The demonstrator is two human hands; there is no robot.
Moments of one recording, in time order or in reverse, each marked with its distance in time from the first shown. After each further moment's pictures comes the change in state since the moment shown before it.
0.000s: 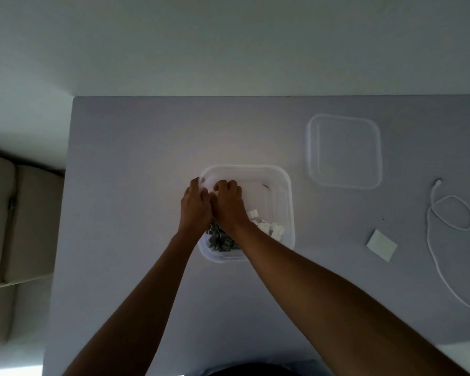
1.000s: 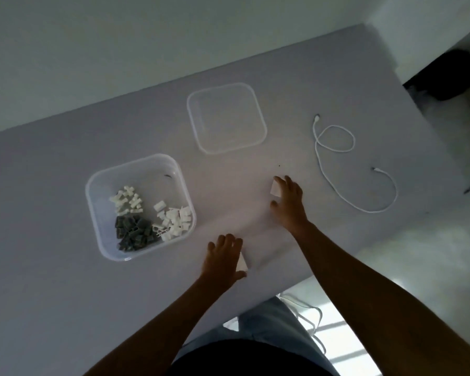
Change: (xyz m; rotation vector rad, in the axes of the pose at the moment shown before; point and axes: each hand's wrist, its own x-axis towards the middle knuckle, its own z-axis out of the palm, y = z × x) left_hand -0.212 0.046 0.182 0.960 -0.725 0.675; right_hand -0.186 0.310 -0.132 0.137 0.273 0.489
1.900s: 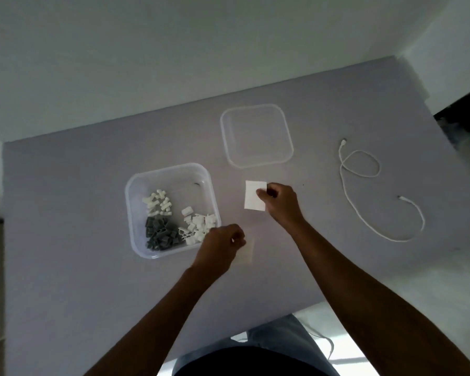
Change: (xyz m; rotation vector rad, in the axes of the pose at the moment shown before) left_hand -0.020 -0.035 -0.085 -0.623 0.308 -0.189; right_hand -0.008 -0.109 -0.026 0.391 -0.040 -0.103
